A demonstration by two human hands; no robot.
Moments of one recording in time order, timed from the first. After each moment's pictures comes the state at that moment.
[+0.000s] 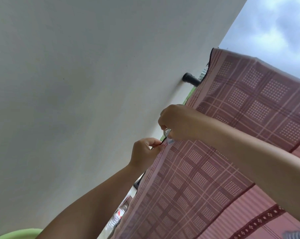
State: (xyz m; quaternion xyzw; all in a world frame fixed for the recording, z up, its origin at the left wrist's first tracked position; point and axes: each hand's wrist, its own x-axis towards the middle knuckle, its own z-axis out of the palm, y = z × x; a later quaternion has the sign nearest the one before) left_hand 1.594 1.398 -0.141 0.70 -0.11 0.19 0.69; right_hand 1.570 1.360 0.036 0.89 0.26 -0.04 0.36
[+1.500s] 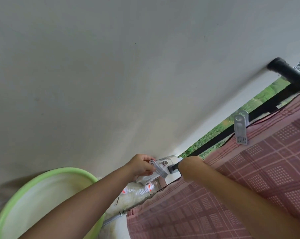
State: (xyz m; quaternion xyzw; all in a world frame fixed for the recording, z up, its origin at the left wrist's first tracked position) left_hand 1.568 1.480 -0.283 0.53 0.20 -0.19 0.80; right_hand 1.618 1.348 -0.180 0.81 0.29 -0.28 0.43
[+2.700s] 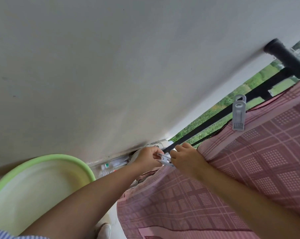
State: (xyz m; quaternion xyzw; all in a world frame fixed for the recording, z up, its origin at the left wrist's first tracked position) left_hand 1.575 1.428 -0.302 0.70 0.06 -0.11 0.70; right_hand 1.603 1.305 -0.191 0.77 0.53 0.00 0.36
